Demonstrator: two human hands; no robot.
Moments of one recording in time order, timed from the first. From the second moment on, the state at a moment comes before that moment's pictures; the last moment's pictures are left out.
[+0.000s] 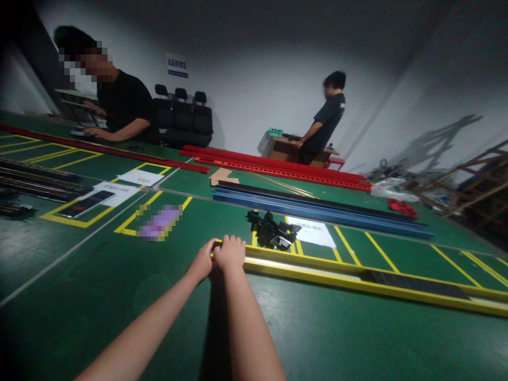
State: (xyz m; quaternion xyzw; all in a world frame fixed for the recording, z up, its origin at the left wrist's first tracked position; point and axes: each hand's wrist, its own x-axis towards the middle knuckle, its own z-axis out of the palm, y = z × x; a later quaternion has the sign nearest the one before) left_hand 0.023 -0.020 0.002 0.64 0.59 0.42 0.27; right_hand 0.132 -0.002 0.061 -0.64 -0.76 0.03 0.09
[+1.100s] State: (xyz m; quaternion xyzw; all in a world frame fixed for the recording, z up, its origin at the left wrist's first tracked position) left_hand 0.024 -0.020 0.000 0.63 0.60 0.41 0.26; right_hand 0.132 -0.001 0.056 -0.64 -0.76 0.01 0.09
